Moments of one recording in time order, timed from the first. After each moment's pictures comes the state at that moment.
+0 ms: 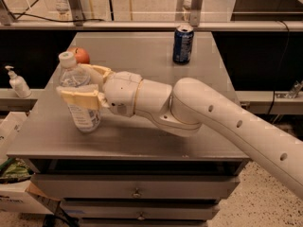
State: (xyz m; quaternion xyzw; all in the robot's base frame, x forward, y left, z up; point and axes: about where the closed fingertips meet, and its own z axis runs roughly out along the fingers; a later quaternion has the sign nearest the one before) arm 0.498 0.162 0.940 -0.43 0.51 0.44 0.60
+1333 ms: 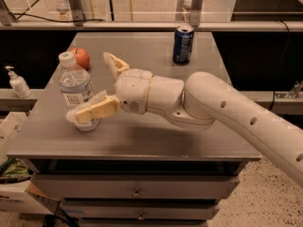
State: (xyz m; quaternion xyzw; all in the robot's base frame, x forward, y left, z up) arm 0.498 0.140 0.943 -0.45 0.51 0.42 0.60
